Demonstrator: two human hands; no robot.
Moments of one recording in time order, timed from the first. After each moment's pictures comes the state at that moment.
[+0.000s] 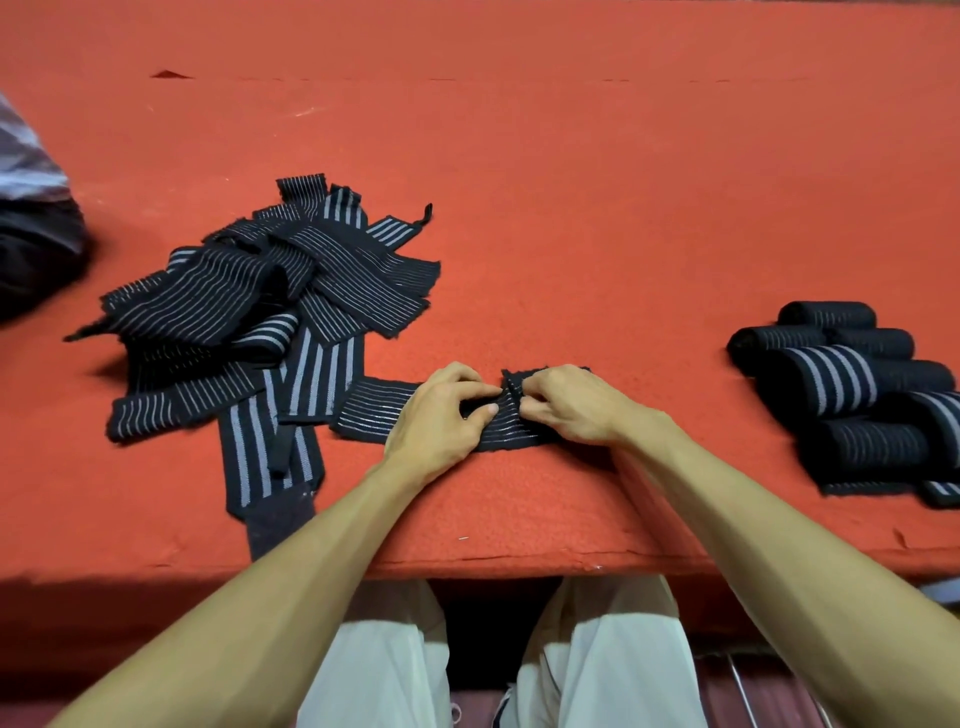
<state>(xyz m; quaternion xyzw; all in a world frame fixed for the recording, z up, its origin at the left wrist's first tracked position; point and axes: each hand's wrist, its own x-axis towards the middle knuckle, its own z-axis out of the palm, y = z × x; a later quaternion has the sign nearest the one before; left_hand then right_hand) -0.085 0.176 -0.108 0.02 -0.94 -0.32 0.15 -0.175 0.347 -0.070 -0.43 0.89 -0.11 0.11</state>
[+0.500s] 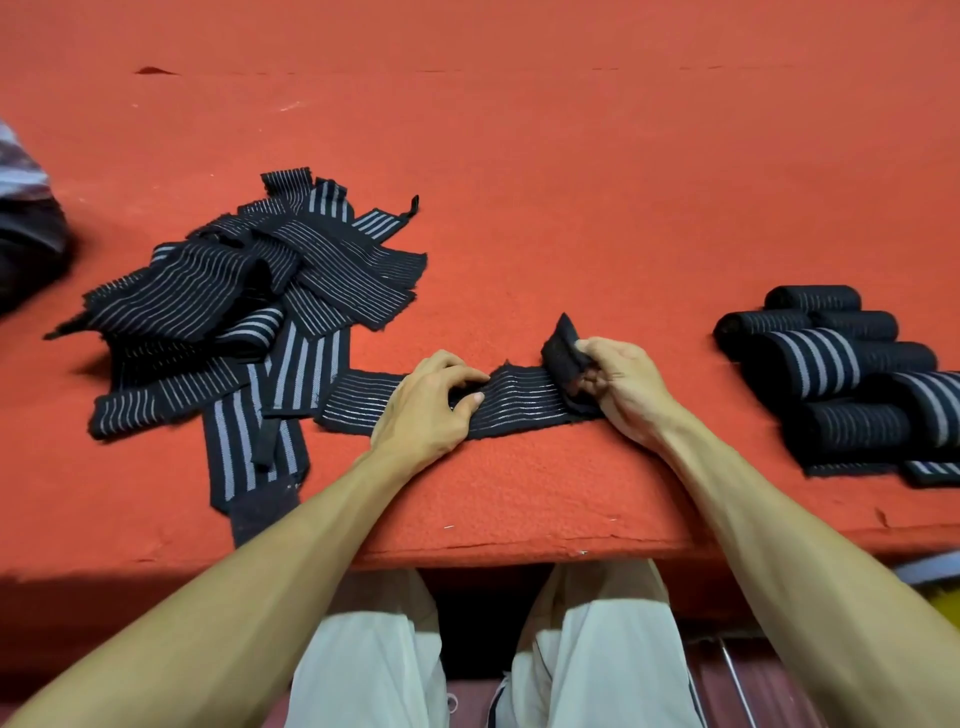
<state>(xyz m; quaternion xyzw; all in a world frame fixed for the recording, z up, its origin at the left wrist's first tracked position) -0.087 0.178 -0.107 0.02 -0.94 -0.30 0.15 -0.181 0.381 -0.085 -0.10 0.66 -0.73 0.16</state>
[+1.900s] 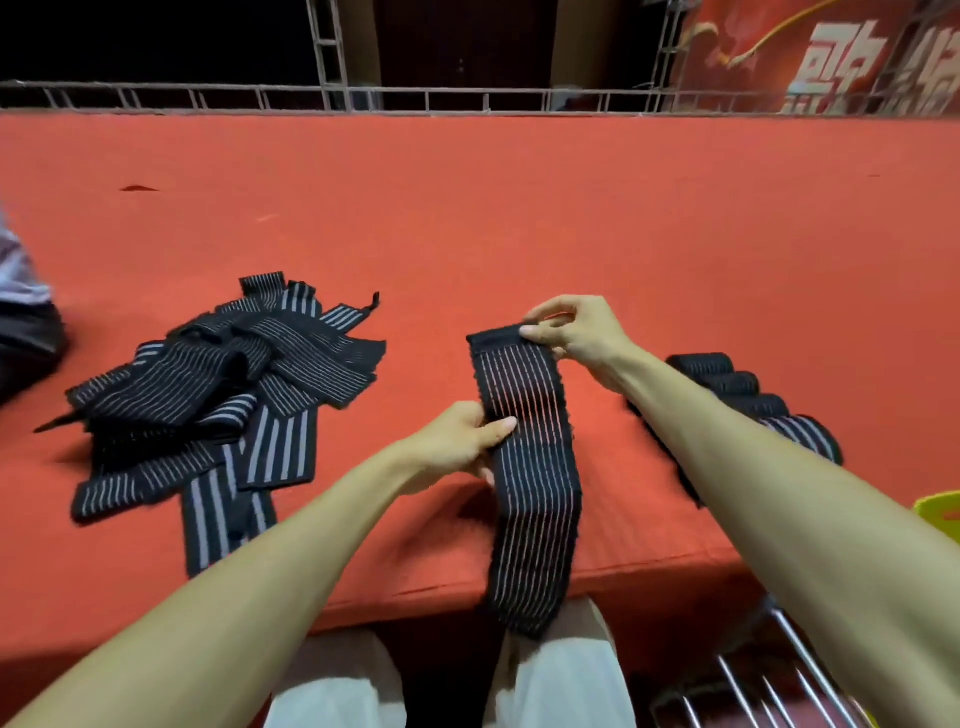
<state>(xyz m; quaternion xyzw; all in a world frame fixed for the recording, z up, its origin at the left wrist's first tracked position) -0.088 0.252 -0.012 -0.03 -0.78 -0.62 -0.13 -0.199 0.406 0.049 -0.17 0.78 -0.59 0.07</state>
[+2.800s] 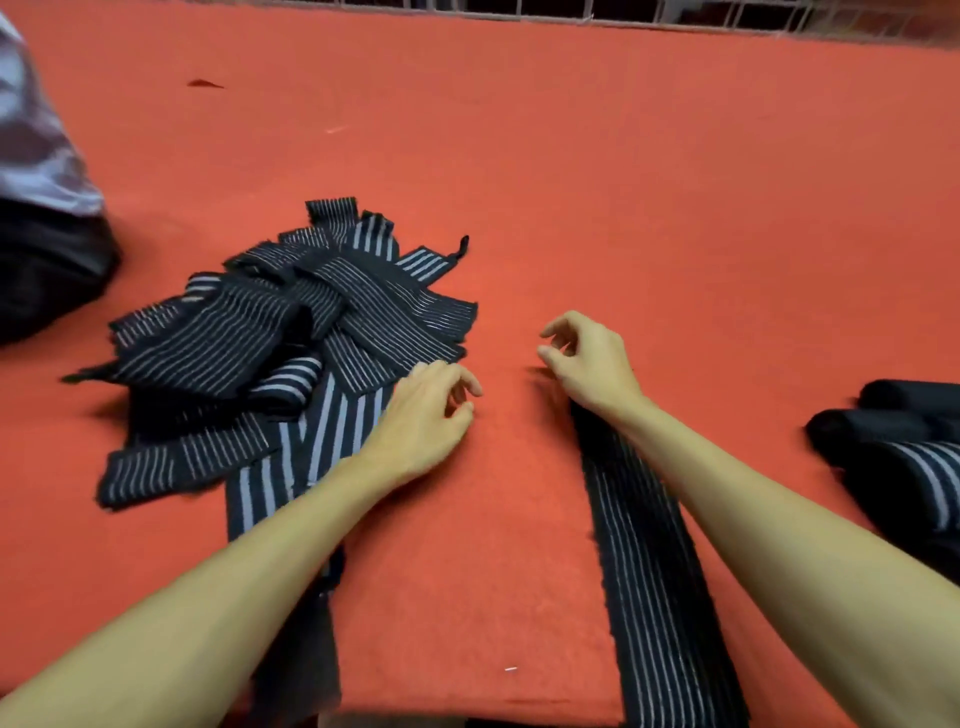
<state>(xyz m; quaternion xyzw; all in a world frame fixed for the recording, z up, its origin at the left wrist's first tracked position) -0.128 0.096 -0.086 0.03 -0.93 -0.31 0.16 -0.256 0.262 -0.060 -0.25 0.90 -0.36 -0.03</state>
